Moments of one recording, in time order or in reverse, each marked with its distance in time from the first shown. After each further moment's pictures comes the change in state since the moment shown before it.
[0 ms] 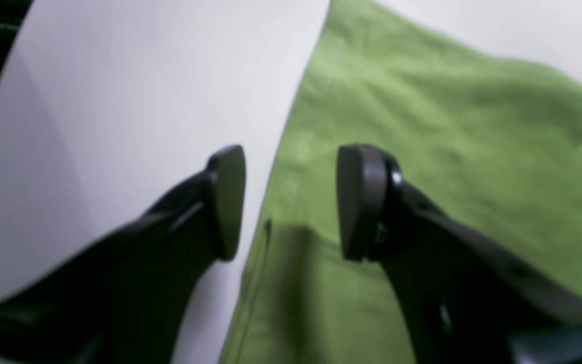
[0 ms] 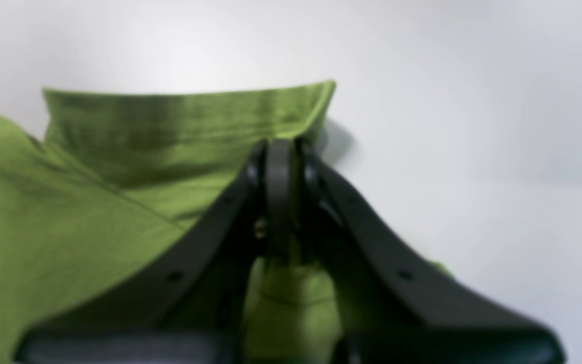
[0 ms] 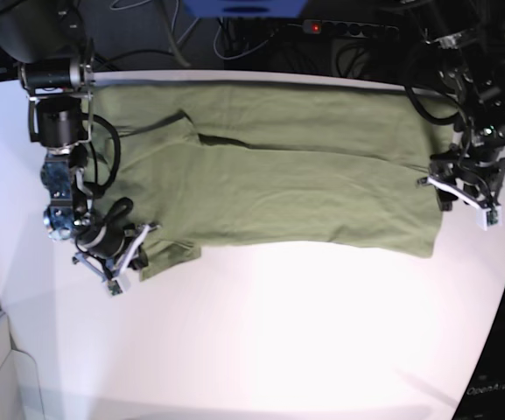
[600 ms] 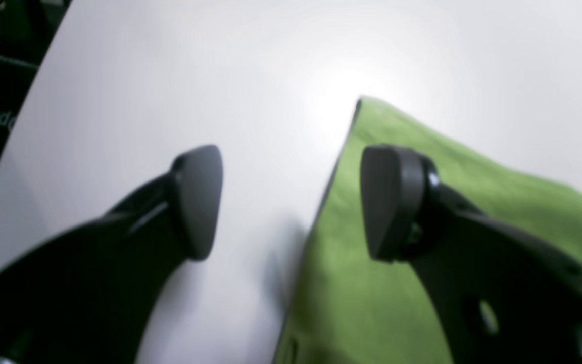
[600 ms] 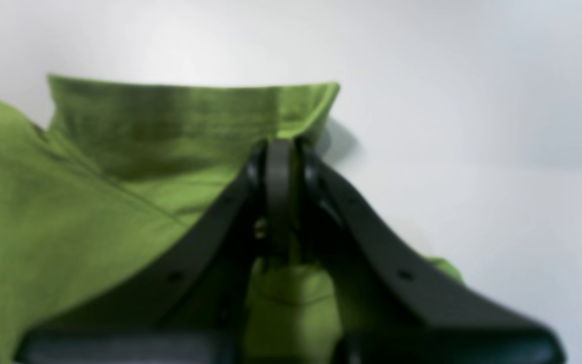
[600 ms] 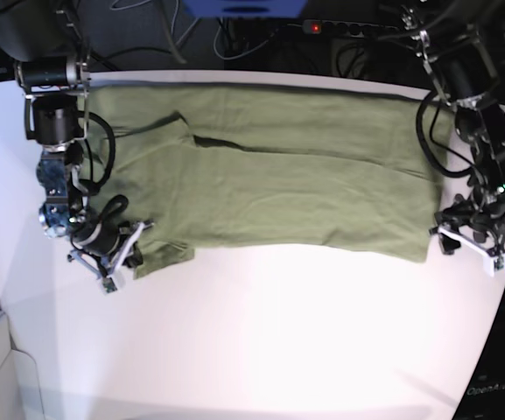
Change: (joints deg) left arm -15.6 -5.6 2.8 -17.9 0.3 -0.2 -0.9; right arm -0.6 1.0 -0.1 0.2 0.2 0.0 0.5
